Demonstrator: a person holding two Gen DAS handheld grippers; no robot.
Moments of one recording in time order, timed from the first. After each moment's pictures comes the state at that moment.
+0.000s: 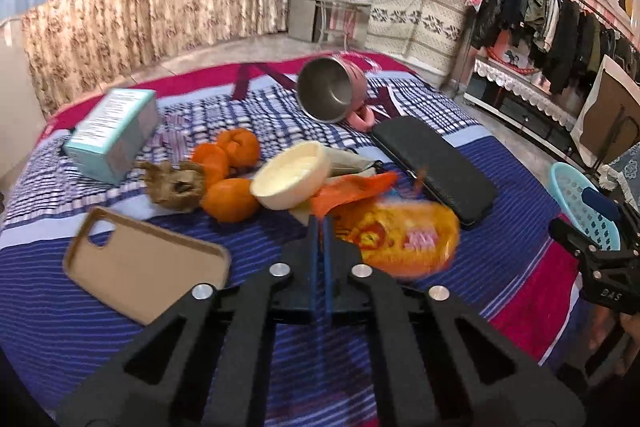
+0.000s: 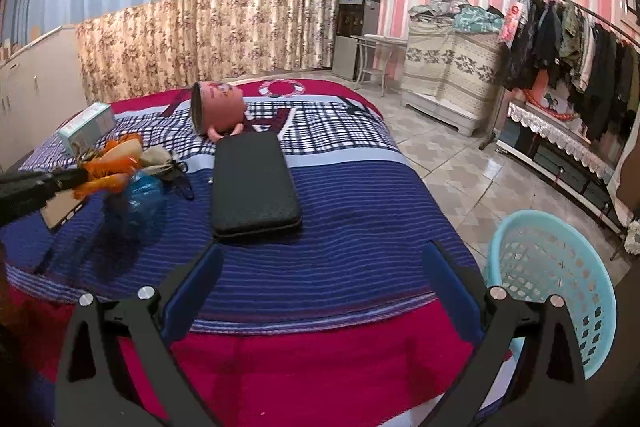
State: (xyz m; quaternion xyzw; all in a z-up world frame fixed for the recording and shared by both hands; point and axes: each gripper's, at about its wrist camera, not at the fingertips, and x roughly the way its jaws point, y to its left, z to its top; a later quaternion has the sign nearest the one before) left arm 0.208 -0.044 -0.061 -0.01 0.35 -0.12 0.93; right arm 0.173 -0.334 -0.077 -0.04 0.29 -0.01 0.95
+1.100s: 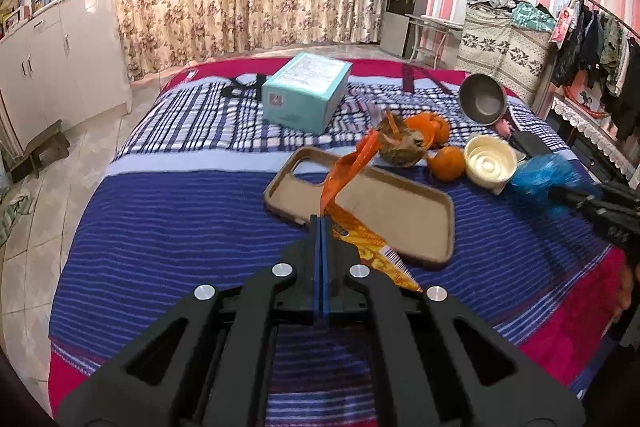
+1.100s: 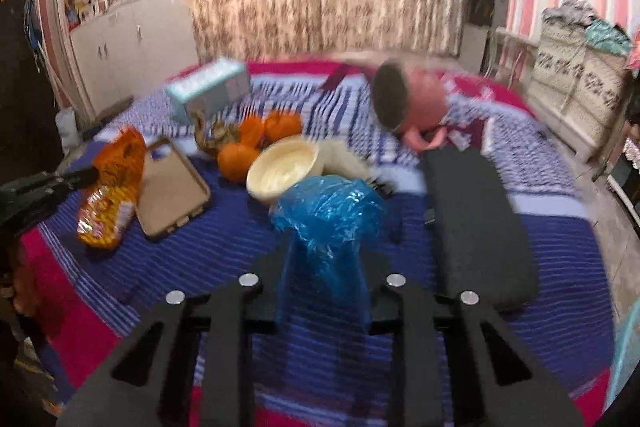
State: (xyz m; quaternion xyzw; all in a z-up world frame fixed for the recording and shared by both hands) left arm 0.157 0.093 -0.072 -0.04 0.34 0.03 0.94; right arm 0.227 -0.214 -0.085 -0.05 0.33 0.21 0.92
